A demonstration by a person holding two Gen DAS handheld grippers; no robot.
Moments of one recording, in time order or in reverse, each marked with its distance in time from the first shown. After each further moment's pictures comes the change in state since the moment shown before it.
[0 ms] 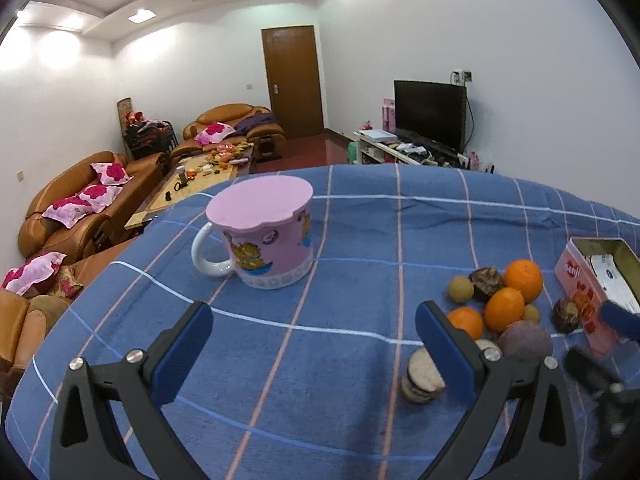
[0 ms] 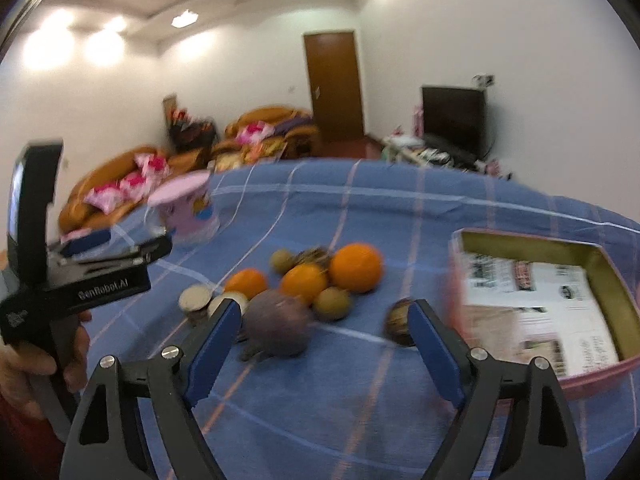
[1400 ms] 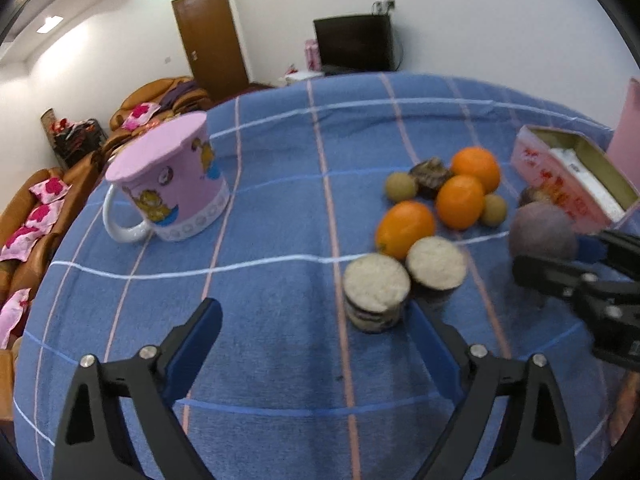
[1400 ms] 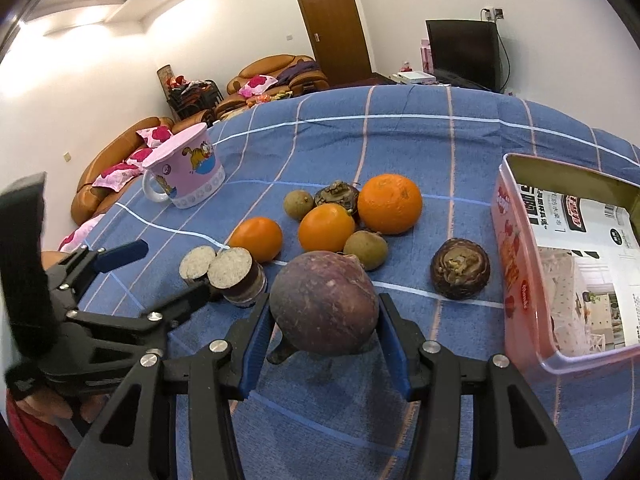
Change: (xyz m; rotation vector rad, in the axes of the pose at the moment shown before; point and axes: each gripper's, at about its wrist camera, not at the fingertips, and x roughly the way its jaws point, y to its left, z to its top) left arm 0.018 -0.034 -0.025 0.226 0.218 -0.161; right arm 0.037 -0.003 -0.008 0.115 0.201 0.089
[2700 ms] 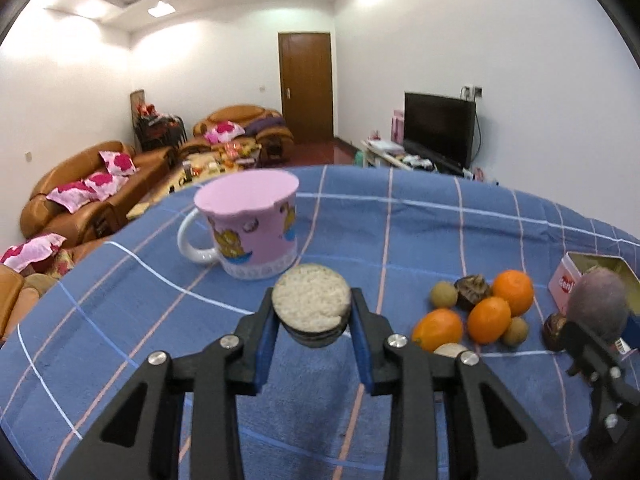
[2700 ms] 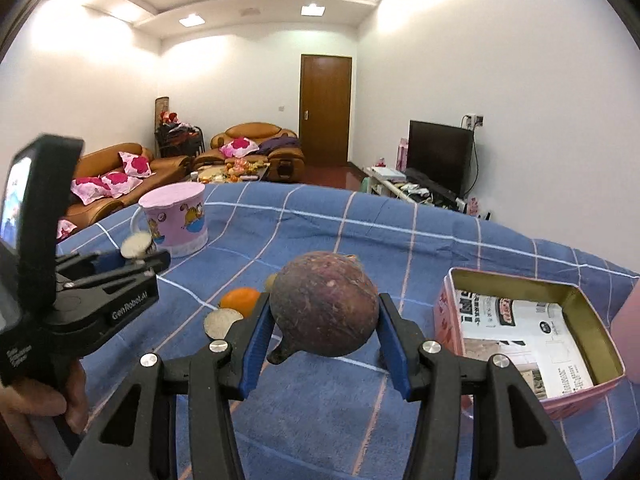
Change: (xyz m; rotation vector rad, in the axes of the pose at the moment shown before) left arm -0.042 0.011 0.004 -0.299 -0.273 0.182; right arm -0.042 0.028 0.000 -0.189 -0.315 -0.205
